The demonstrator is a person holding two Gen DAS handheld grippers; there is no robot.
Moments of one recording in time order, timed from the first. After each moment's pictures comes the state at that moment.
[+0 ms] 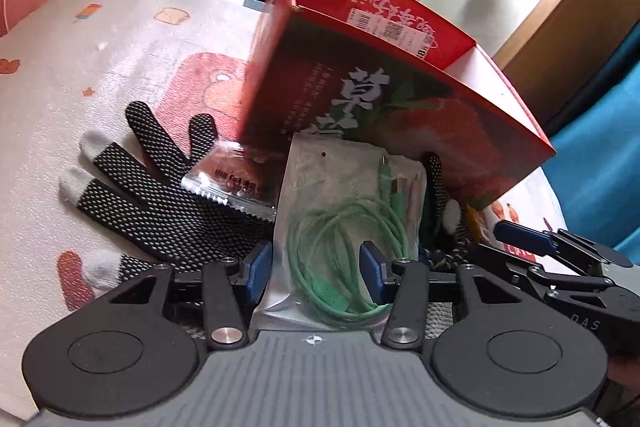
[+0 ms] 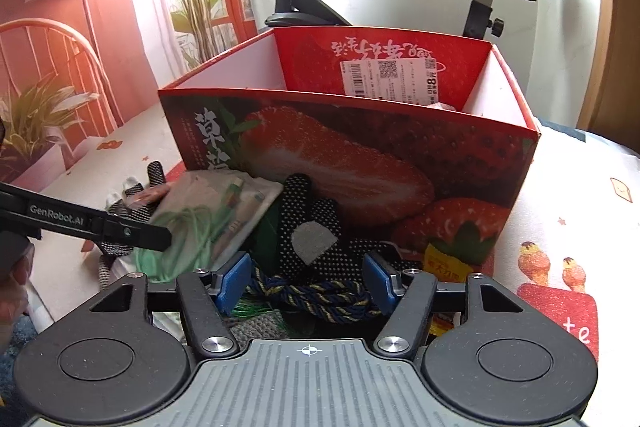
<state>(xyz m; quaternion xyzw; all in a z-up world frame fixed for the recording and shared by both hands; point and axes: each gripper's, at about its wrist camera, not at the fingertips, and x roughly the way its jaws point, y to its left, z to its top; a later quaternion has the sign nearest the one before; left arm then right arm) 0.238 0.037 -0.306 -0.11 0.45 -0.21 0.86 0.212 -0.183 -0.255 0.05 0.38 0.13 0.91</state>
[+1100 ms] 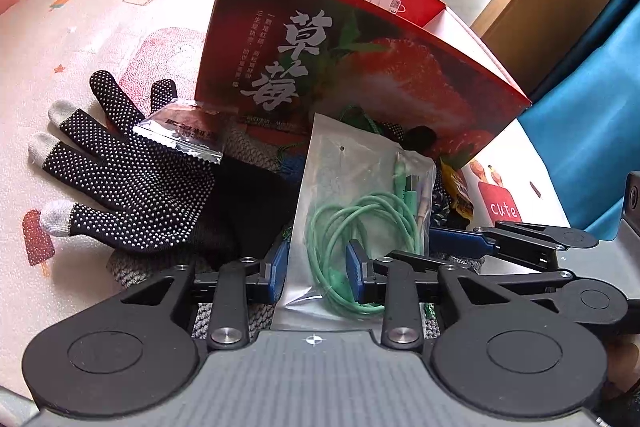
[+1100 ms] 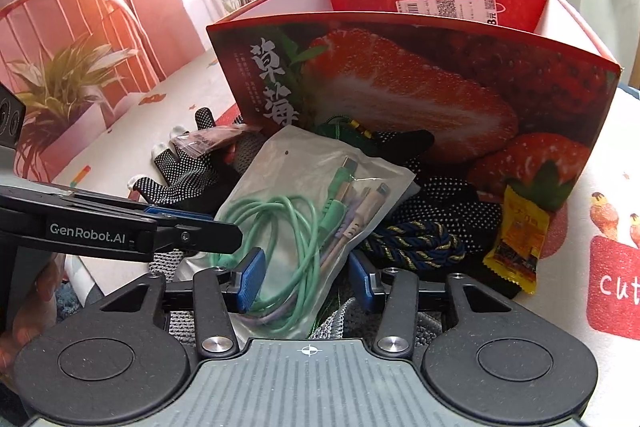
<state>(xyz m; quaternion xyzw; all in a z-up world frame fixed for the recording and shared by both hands) 0.214 0.015 -0.316 -0.09 0.46 -0.24 0.85 0.209 -0.158 -0.276 0.07 0.44 0.19 0.87</state>
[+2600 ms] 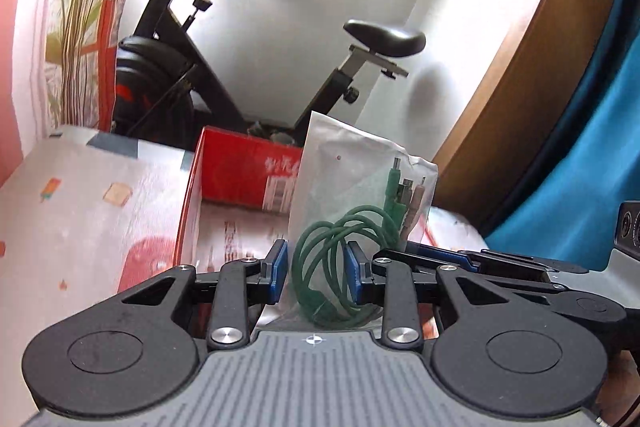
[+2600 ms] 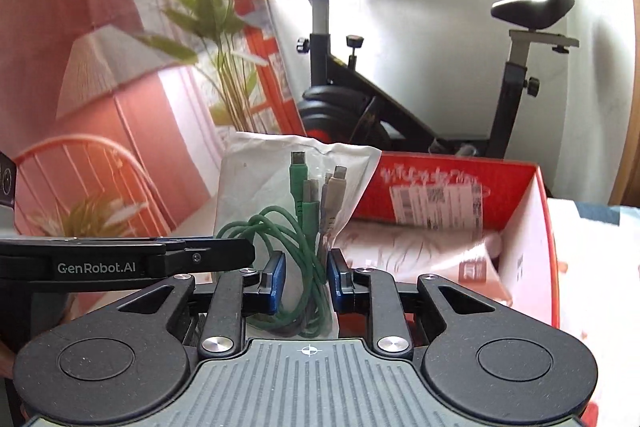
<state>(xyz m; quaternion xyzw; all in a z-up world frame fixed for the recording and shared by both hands) 0.270 -0.004 -0.166 -0.10 0.32 -0.23 0.91 0.286 -0.188 -0.132 0.11 0.32 0.17 0.93</state>
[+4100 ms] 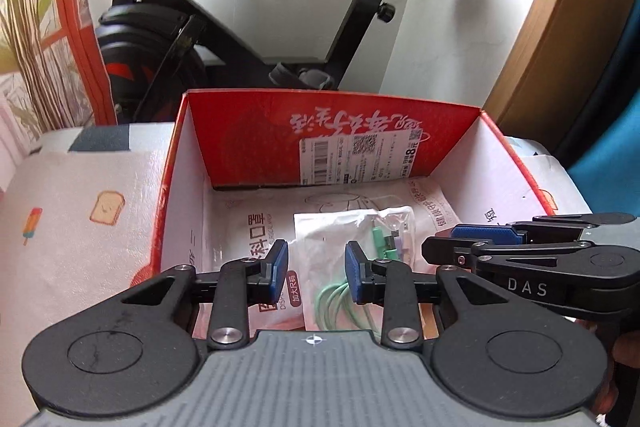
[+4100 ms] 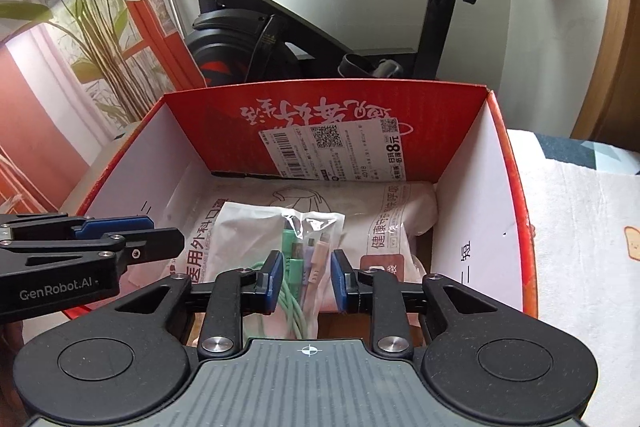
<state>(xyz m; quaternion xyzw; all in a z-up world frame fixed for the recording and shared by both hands) 0.372 -0.067 -0.224 0.03 0.41 -0.20 0.89 0.398 -0.232 -0.225 0.12 0.45 0.07 0.88</state>
